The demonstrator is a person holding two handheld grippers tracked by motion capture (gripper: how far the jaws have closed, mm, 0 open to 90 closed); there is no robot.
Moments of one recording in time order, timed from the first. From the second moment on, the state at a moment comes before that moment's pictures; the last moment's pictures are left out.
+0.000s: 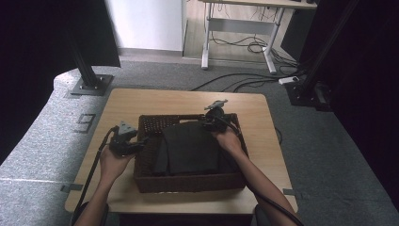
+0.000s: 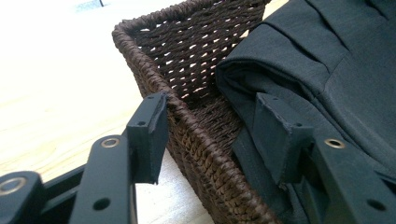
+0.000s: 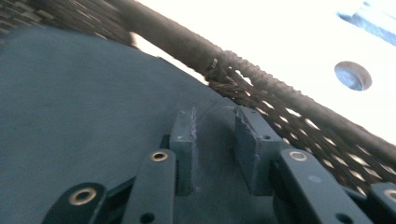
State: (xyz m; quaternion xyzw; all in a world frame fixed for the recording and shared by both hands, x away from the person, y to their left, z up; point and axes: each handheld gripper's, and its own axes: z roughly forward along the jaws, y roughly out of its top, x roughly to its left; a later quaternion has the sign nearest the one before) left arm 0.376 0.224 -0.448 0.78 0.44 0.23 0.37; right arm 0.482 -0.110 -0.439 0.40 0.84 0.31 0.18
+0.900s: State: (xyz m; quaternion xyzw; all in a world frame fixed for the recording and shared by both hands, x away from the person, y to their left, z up) left arm 0.375 0.230 -0.453 0.79 0.44 0.23 0.37; right arm 0.503 -0.012 -0.474 0.35 0.87 0.32 0.10
